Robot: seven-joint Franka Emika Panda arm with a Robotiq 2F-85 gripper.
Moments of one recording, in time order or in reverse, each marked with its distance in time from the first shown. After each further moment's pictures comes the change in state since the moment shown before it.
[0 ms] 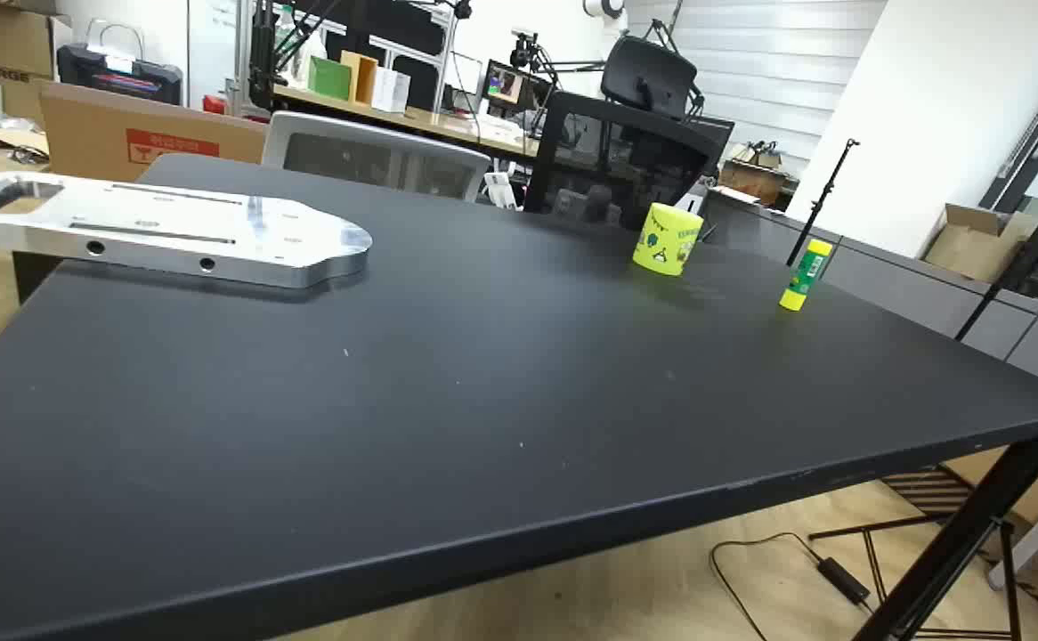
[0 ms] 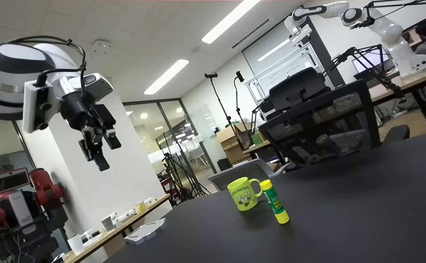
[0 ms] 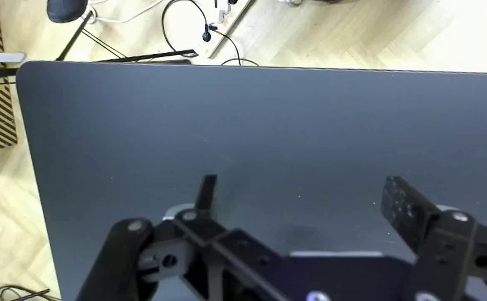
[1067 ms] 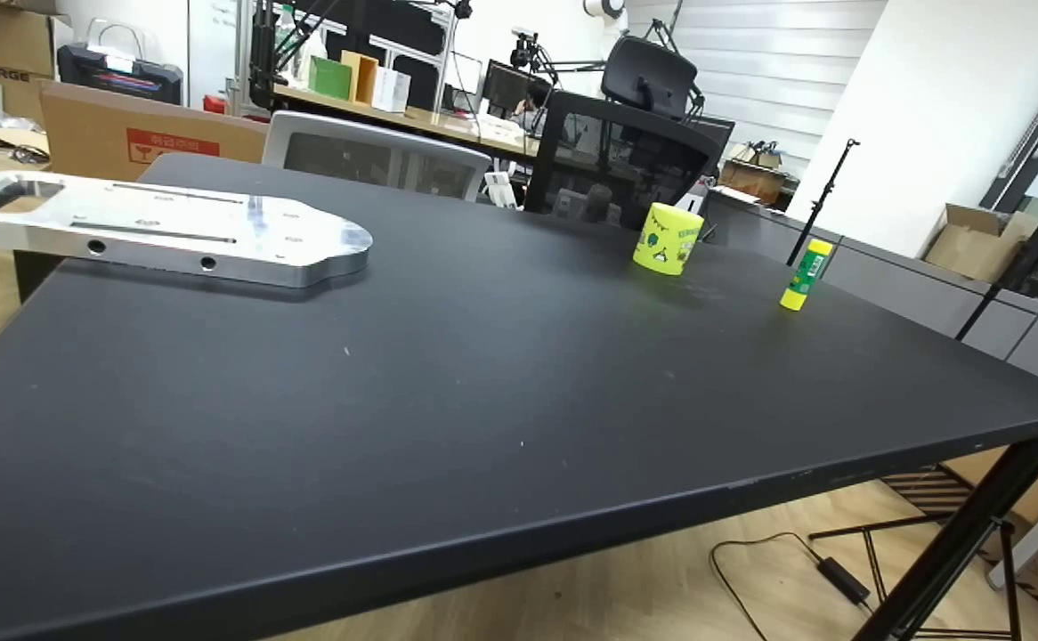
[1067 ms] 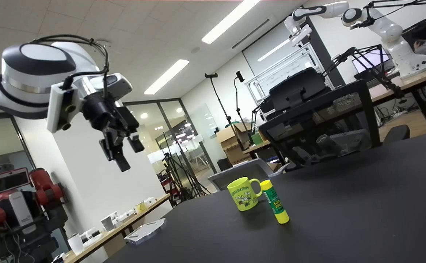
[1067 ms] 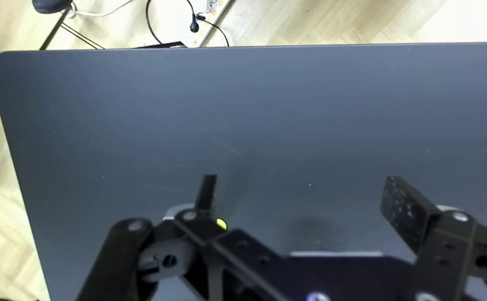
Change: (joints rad) arm -0.012 0.123 -0.090 0.031 0.000 0.114 -0.039
